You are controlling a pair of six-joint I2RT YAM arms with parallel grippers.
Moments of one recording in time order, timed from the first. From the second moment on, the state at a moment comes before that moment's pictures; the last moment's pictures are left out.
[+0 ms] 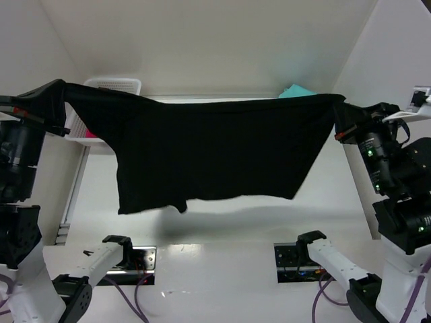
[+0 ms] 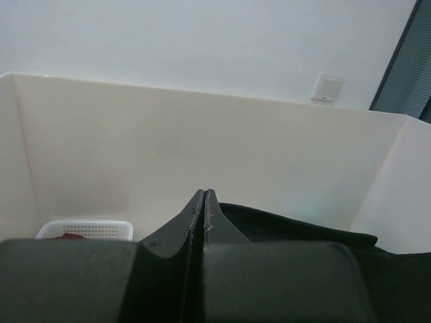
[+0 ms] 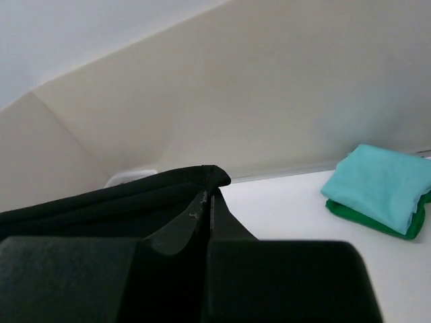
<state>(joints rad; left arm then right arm) -0.06 0.94 1.98 -0.63 0.05 -0.19 0.22 0.86 1.73 -0.70 0.11 0.39</state>
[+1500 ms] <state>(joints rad) -0.06 2.26 2.16 -0.41 0.03 -0.27 0.03 2.14 1.76 -0.40 0.06 0.47</state>
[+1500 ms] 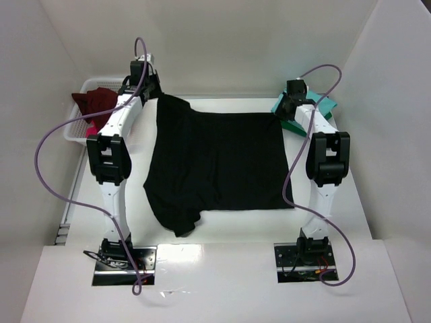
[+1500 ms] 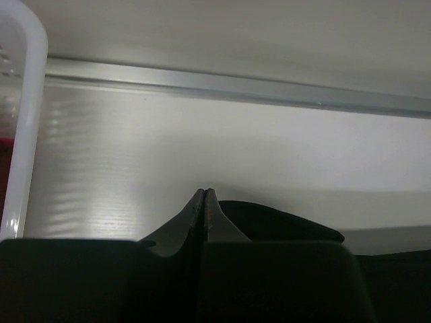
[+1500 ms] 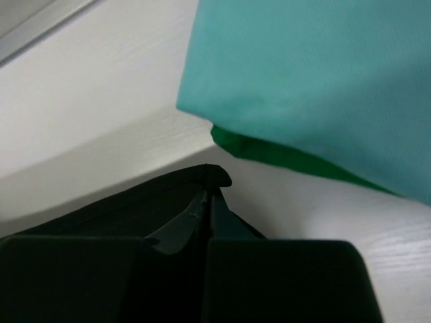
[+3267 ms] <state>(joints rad) -0.09 1.86 1.44 -0.50 0.18 -0.25 -0.02 2.11 1.52 -0.32 0.06 0.49</state>
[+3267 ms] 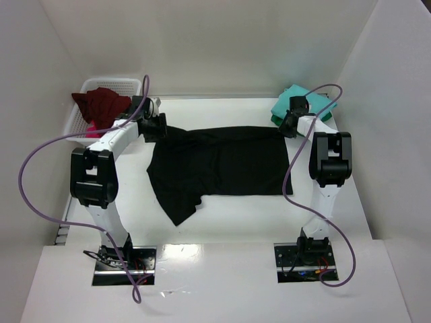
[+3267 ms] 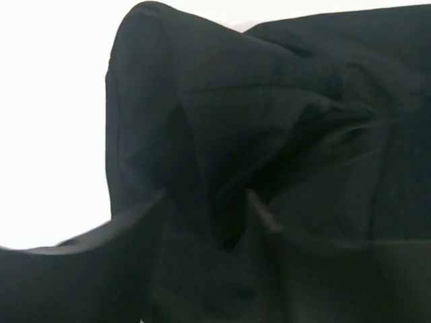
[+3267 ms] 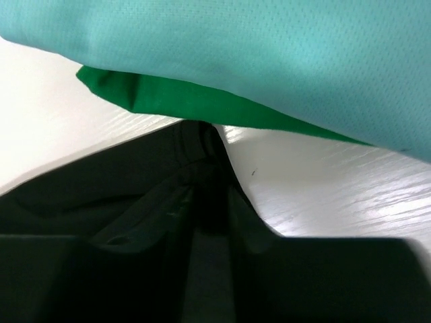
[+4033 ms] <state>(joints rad) -0.09 2.11 1.70 -0.44 0.12 -0.32 0.00 2.09 1.68 -0.30 -0.04 0.46</state>
